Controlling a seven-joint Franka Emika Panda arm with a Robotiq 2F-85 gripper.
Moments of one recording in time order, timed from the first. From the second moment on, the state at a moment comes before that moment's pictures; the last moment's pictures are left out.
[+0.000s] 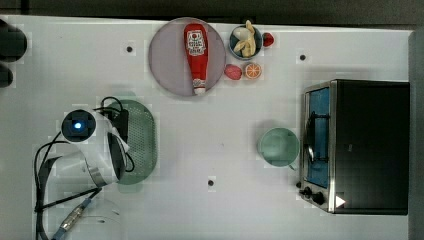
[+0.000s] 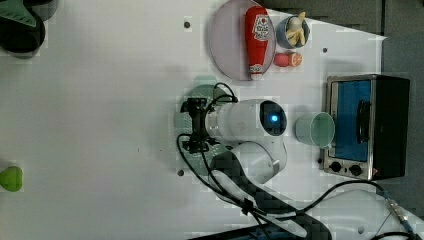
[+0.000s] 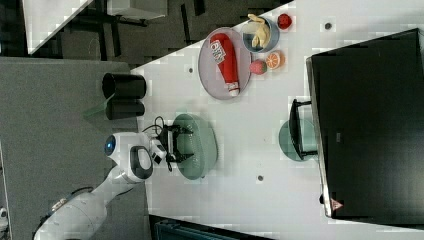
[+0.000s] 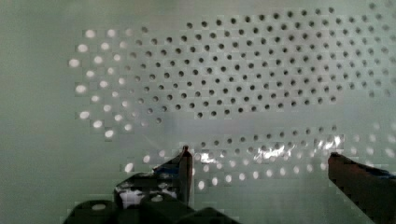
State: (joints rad) arm 0.52 0.59 0.06 -2.07 0.22 1.07 1.15
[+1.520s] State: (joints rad) arm 0.69 0.69 0.03 -1.87 0.25 0.96 1.23
